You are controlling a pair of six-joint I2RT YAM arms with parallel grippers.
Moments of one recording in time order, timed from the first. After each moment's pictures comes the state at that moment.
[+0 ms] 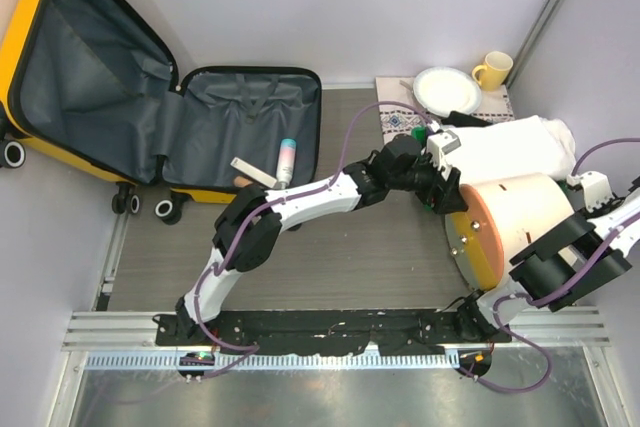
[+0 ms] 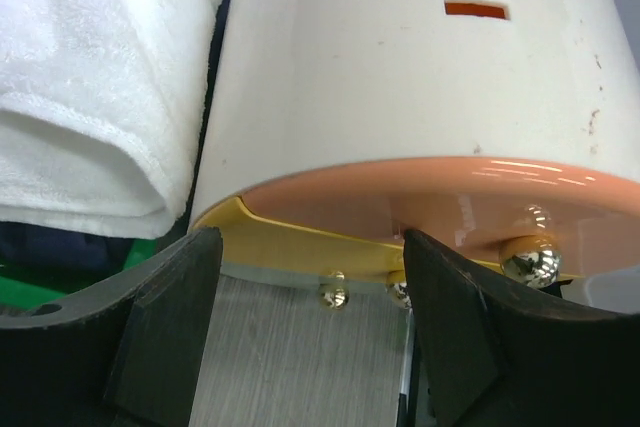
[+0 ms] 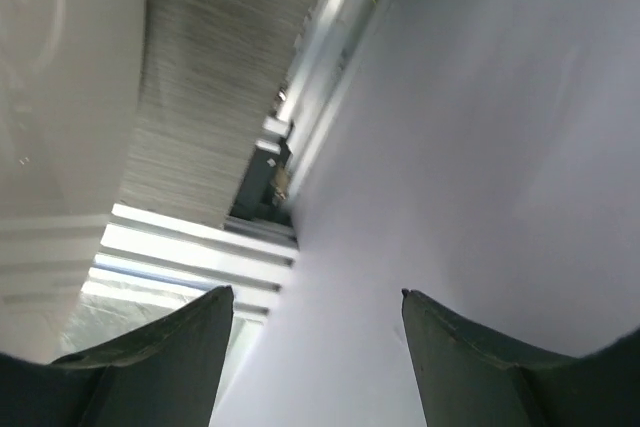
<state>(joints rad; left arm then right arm) -1.04 2.18 1.81 0.10 0.44 -0.40 -1.07 1.56 1.42 -1.28 -0.13 -1.50</state>
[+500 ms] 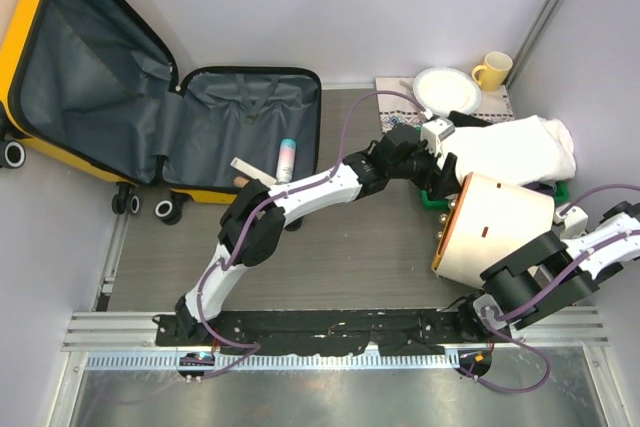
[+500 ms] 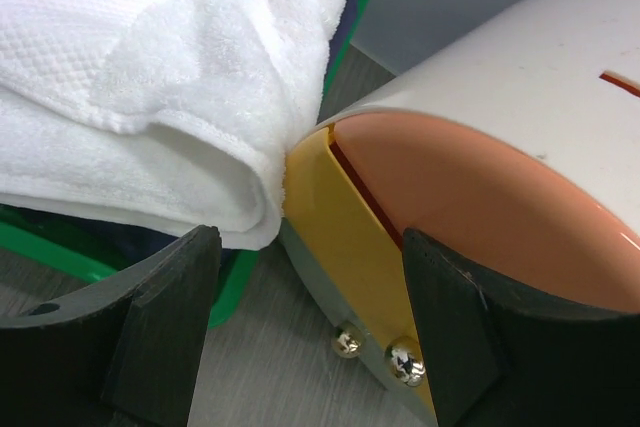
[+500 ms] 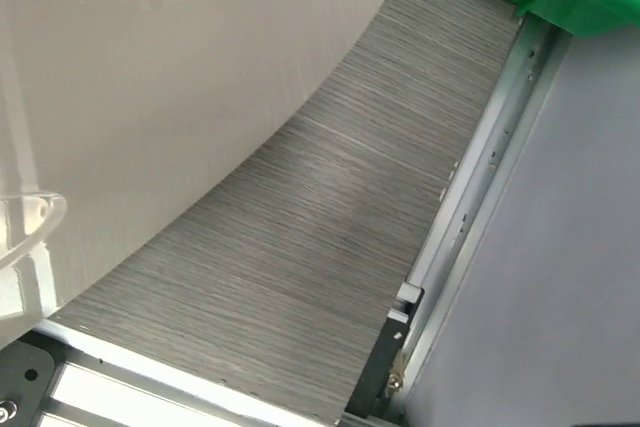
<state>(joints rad) -1.00 2.24 1.92 0.02 0.36 -0.37 -1.15 1.32 1.04 -1.19 -0.03 -1.61</state>
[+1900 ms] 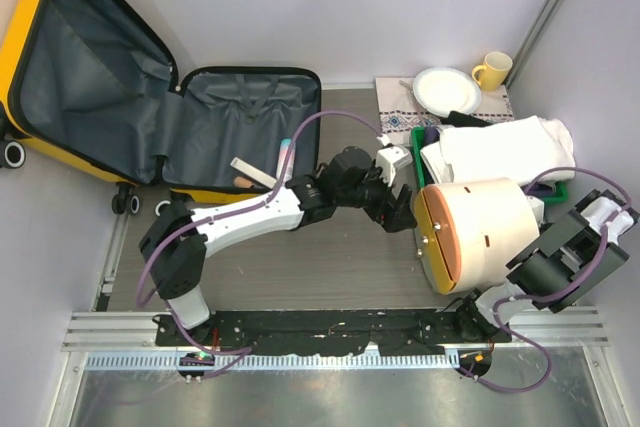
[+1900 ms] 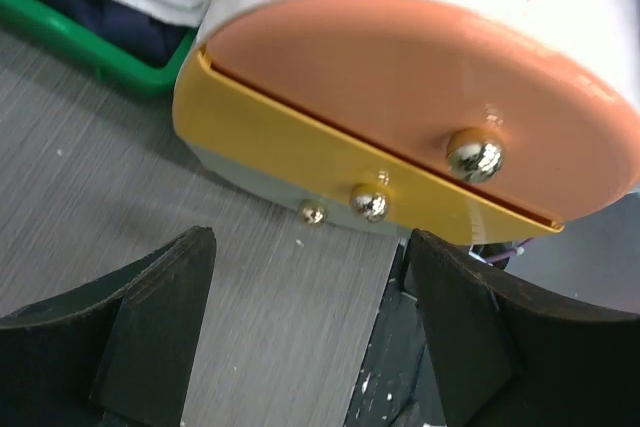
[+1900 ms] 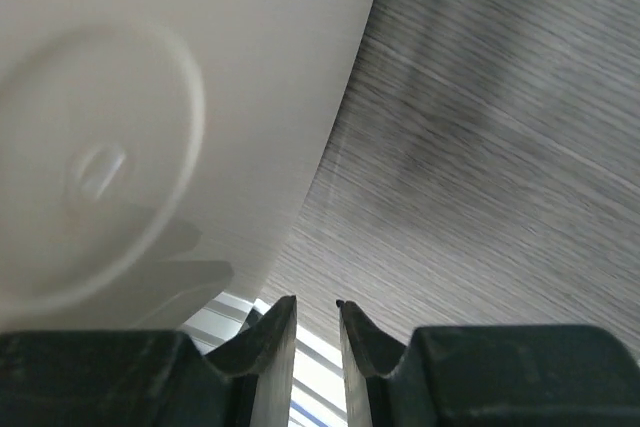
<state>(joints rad) -1.02 1.73 1.34 -0.02 0.35 -0.34 -0.95 1.51 0.99 -1.31 -0.33 -1.44</state>
